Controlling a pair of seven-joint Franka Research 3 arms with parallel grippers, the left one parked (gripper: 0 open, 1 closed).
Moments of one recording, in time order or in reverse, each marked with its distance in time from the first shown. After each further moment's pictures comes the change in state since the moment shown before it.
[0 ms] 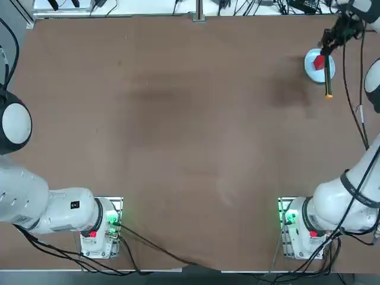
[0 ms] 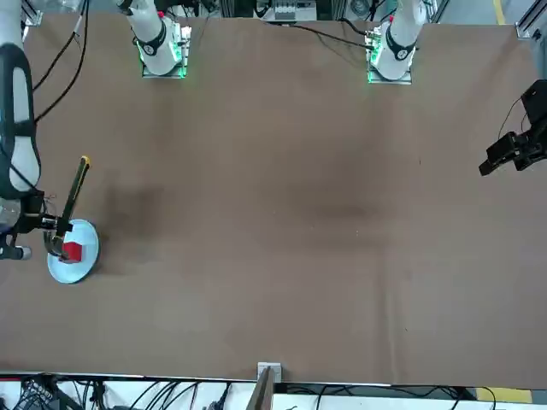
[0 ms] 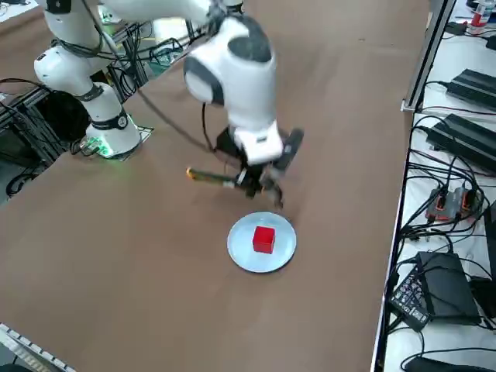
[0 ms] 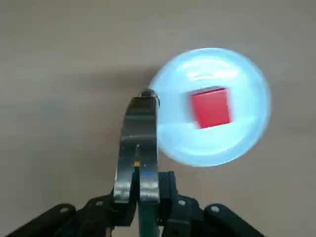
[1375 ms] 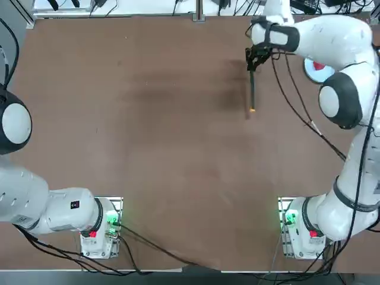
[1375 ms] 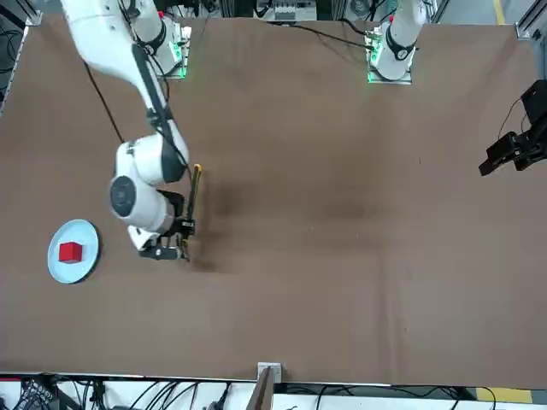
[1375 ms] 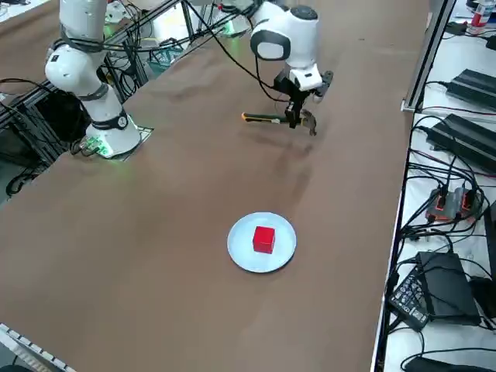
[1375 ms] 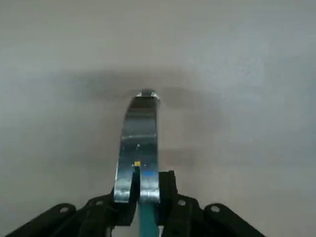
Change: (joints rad) arm 0.504 0.103 0.019 -0.149 0.065 0.304 0.441
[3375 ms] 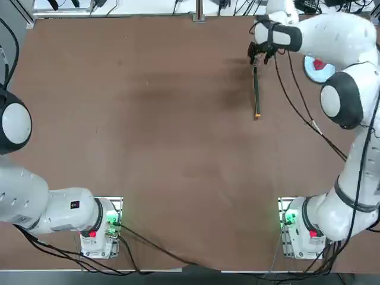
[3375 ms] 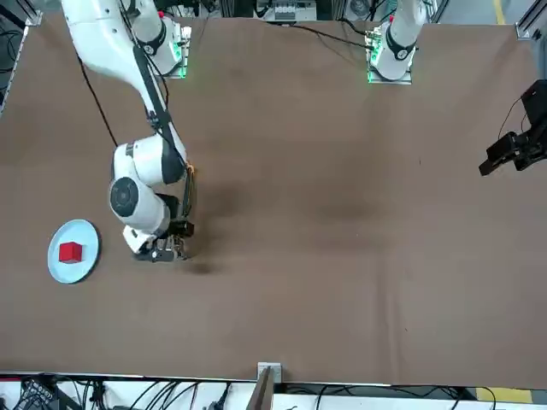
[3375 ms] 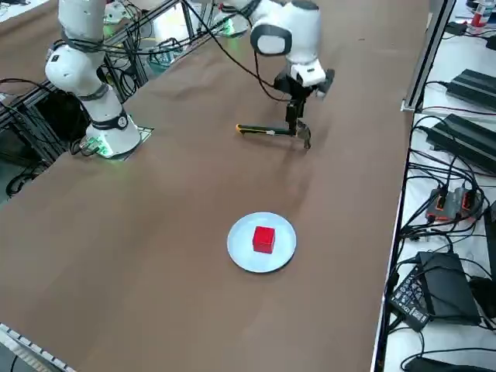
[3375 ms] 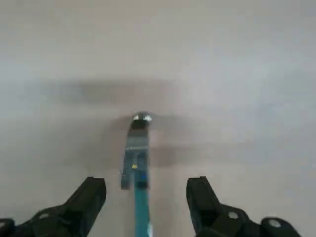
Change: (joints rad) arm -0.004 -0.074 -0.046 0.029 -0.097 -0.069 -0.020
